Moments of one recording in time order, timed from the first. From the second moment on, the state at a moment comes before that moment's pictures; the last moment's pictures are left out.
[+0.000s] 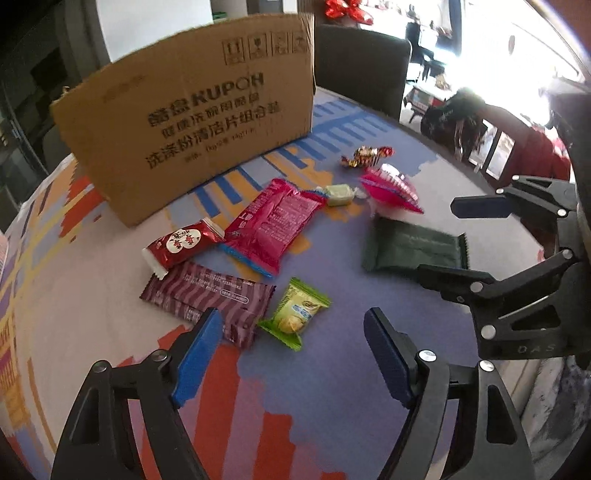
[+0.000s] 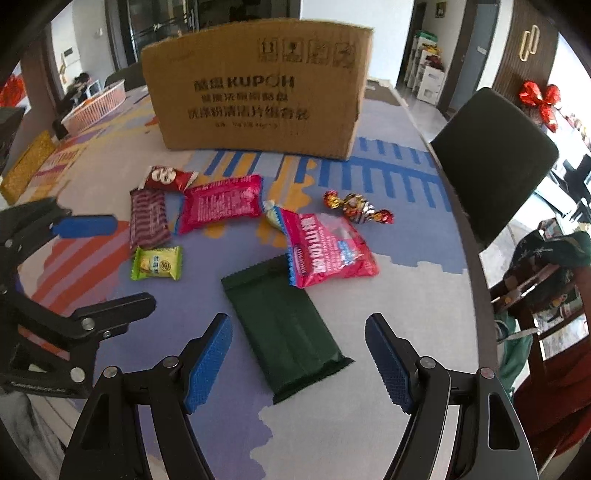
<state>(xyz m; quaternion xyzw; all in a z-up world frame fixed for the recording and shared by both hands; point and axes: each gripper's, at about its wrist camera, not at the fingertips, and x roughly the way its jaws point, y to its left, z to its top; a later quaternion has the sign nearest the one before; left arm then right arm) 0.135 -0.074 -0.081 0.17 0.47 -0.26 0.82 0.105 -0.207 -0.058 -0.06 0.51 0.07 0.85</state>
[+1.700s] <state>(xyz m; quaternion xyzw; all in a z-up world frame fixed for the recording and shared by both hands) 0.126 -0.066 -0.062 0.09 0.48 -0.21 0.85 0.096 -0.195 -0.048 -0.04 0.48 0.11 0.87</state>
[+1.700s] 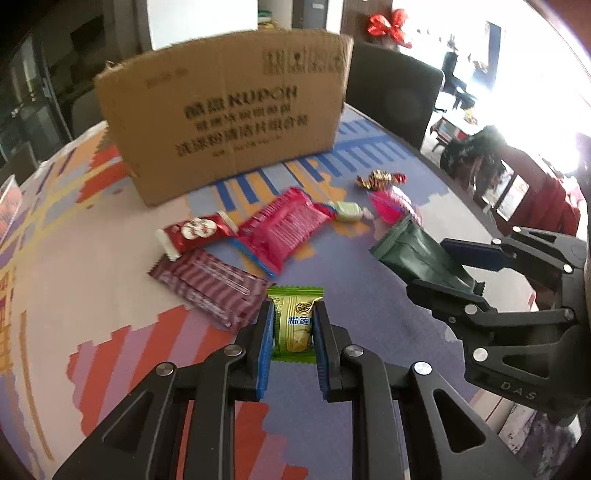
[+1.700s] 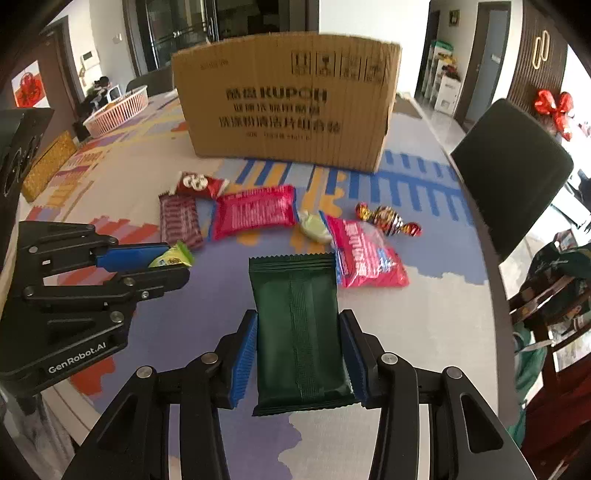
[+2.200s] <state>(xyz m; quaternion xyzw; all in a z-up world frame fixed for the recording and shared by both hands) 0.117 -0.052 0.006 0.06 0.40 -0.20 0.89 0.089 -0.194 0.014 -0.02 0.40 0.11 0.91</state>
